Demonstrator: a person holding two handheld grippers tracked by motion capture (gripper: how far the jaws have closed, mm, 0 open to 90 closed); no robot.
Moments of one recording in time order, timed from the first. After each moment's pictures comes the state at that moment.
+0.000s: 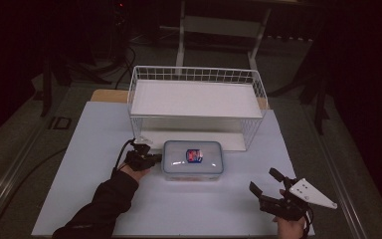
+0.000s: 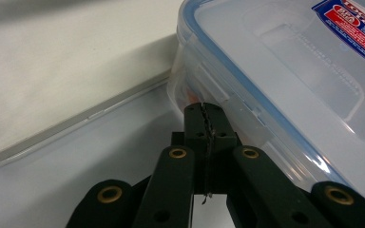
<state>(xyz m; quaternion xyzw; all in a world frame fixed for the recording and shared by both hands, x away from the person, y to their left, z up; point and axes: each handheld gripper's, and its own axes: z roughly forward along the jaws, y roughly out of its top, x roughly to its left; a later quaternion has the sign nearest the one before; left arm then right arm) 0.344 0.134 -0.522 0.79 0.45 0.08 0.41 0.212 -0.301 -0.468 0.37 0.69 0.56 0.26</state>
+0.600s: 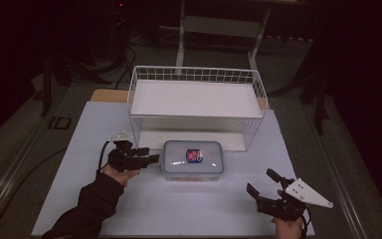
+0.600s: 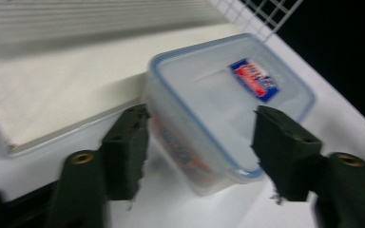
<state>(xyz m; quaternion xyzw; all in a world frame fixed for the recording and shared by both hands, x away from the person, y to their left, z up) 0.316 0.168 -0.481 0.75 0.43 0.03 0.50 0.212 -0.295 -0.470 0.37 0.70 0.55 0.26</state>
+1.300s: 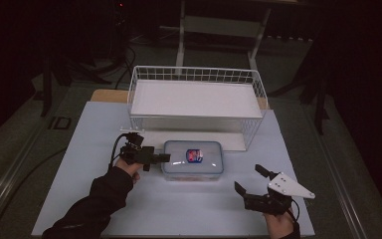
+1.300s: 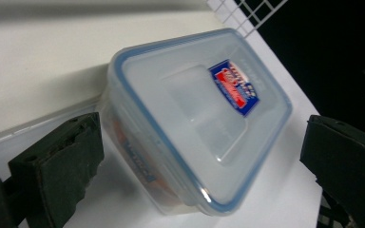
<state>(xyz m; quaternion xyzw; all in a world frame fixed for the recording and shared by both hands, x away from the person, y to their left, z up) 0.346 0.147 -0.489 0.74 0.46 -0.07 0.48 0.225 -0.263 -0.463 0.34 0.74 0.52 0.26</state>
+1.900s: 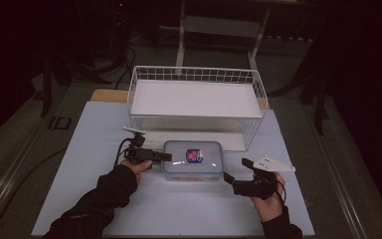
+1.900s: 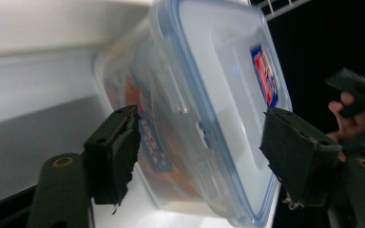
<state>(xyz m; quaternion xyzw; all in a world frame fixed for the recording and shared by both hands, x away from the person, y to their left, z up) 0.373 0.148 -0.531 0.69 0.51 -0.23 0.46 0.268 -0.241 -0.467 0.38 0.77 0.49 0.17</state>
